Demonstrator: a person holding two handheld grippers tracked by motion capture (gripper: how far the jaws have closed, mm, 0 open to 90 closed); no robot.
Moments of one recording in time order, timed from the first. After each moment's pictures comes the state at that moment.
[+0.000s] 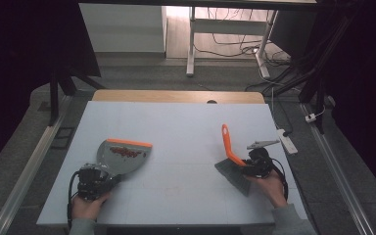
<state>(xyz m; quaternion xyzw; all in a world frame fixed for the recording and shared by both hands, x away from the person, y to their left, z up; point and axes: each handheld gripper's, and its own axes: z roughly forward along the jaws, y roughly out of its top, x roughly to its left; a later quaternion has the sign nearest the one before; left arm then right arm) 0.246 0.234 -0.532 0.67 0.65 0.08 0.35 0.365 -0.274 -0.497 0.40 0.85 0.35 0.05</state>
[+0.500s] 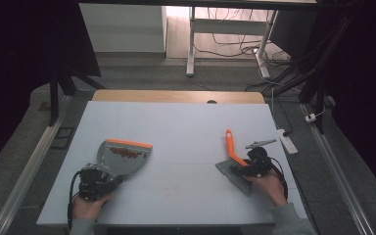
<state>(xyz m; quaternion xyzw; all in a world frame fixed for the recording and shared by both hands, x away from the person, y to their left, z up) 0.246 0.230 -0.532 0.68 0.64 0.09 0.34 0.374 -0.275 -0.507 0.42 0.85 0.31 0.05</state>
